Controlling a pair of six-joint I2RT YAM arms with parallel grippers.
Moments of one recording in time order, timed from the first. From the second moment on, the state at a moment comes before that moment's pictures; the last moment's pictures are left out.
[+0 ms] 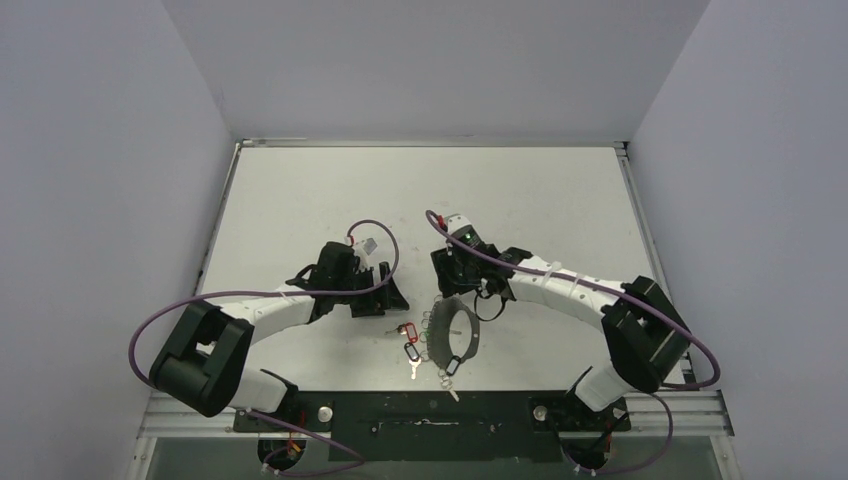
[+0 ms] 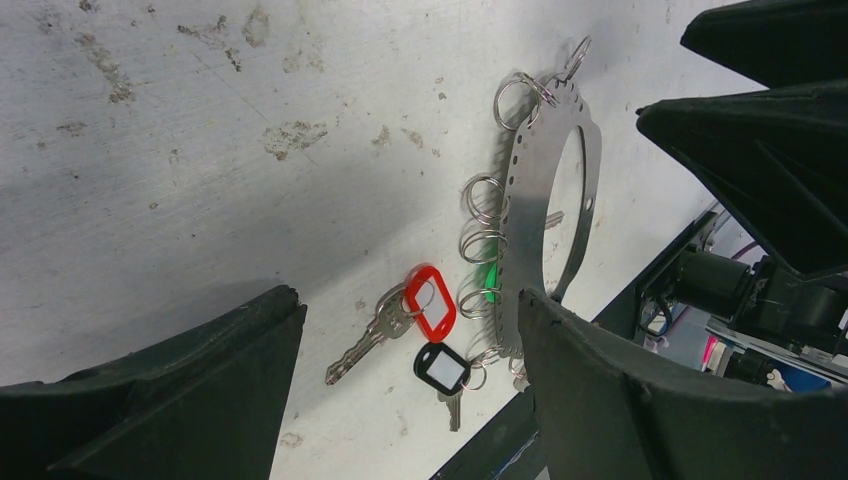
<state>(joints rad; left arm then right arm) -0.47 1.39 0.54 0.01 0.46 -0.68 0.77 1.52 0.93 -0.32 0.08 0.33</state>
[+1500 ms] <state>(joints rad) -0.47 1.39 0.54 0.01 0.48 -0.70 0.88 1.82 1.23 -0.59 0.19 0.18</state>
